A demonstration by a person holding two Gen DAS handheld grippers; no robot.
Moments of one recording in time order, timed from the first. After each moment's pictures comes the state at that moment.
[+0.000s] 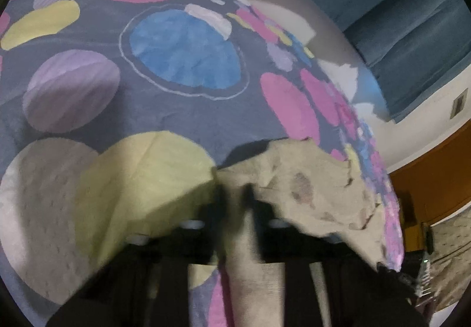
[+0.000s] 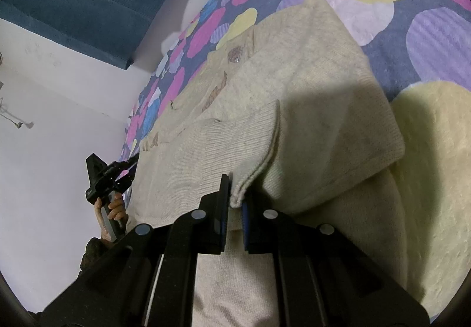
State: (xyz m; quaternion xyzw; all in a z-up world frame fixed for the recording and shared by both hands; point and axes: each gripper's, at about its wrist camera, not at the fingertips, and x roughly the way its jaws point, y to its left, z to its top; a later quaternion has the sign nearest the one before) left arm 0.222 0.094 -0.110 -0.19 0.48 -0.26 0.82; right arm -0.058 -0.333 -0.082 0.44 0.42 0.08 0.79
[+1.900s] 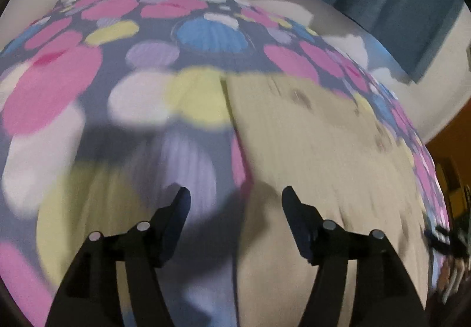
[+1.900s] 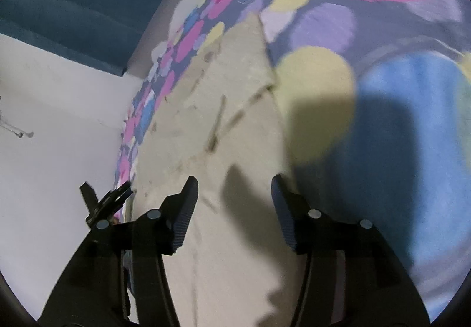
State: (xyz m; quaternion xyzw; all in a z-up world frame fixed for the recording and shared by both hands) left arm 0.067 0.126 -0.083 -0.07 0.47 -0.20 0.85; right arm -0.190 -0.367 -0.046 0.45 0.43 0.04 0.78
